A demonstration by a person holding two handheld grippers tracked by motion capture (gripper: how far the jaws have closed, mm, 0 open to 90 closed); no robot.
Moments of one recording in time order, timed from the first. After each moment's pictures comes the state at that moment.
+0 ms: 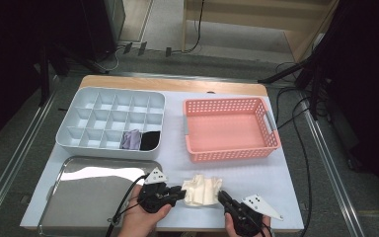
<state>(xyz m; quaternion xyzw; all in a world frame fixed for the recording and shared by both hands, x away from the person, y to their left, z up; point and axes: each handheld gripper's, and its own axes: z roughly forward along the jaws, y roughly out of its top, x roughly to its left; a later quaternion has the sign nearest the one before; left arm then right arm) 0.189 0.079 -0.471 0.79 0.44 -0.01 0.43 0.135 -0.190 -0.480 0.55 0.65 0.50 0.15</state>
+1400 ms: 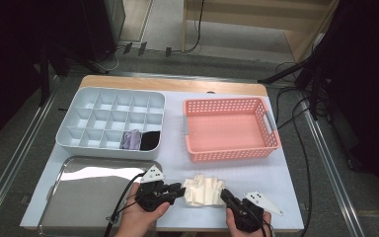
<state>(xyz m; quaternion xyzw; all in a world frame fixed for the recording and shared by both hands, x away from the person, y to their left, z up) 0.191 0.085 -0.461 0.78 0.43 0.00 0.45 0.145 -0.194 -0.486 0.59 0.64 0.48 0.14</state>
